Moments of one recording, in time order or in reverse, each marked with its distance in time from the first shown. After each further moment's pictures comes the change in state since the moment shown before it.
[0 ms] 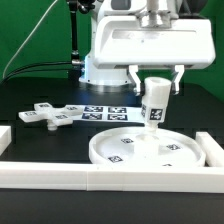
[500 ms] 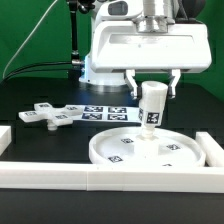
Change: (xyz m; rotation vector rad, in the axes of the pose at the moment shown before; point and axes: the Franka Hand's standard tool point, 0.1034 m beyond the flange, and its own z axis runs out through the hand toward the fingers) arm -0.005 0.001 0.004 0.001 -0.018 0.000
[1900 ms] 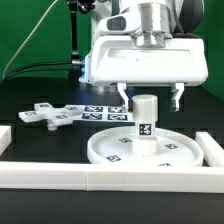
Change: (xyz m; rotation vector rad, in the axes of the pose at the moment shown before) arm -0.007 0.001 0.015 -0.006 0.020 -0.011
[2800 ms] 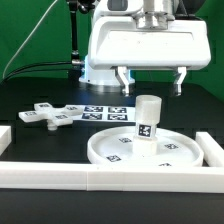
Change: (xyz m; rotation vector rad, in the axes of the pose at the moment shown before) arm 0.014 0.003 -0.019 0.011 -0.054 -0.021
